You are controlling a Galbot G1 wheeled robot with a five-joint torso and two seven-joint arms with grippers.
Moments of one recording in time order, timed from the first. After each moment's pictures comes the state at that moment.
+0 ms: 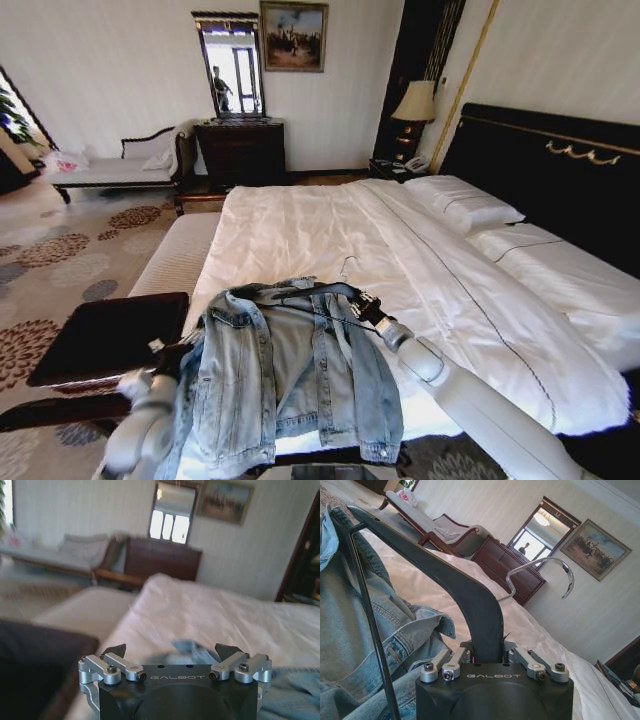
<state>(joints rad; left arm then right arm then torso) 1.54 -1.13 -0.61 -2.04 -0.70 0.12 -0.29 -0.98 0.81 -0.03 1.84 0.04 -0.20 0.07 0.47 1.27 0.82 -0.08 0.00</state>
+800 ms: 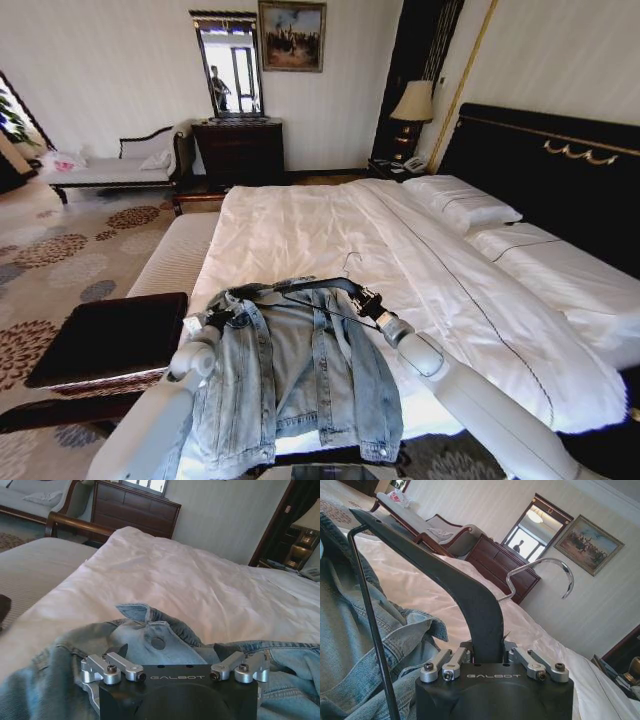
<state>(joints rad) 1.07 -1.03 -0.25 -1.65 -0.89 0.18 -0.31 -0.96 0.82 -0.01 1.84 0.08 -0.22 0.07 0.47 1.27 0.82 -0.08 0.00</state>
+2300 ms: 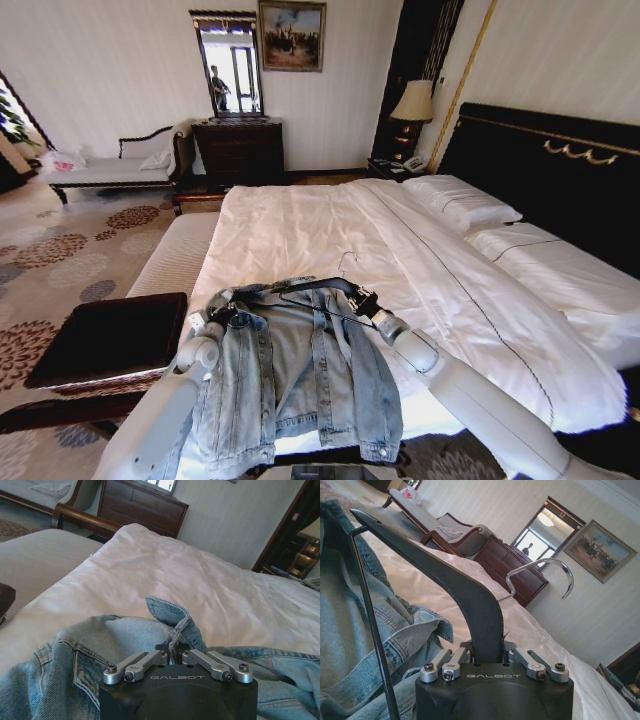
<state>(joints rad) 1.08 -1.03 -0.28 -1.67 -0.95 0.18 -0.32 -0.88 0.82 -0.08 1.80 0.04 -0.22 0.05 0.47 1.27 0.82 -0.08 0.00</state>
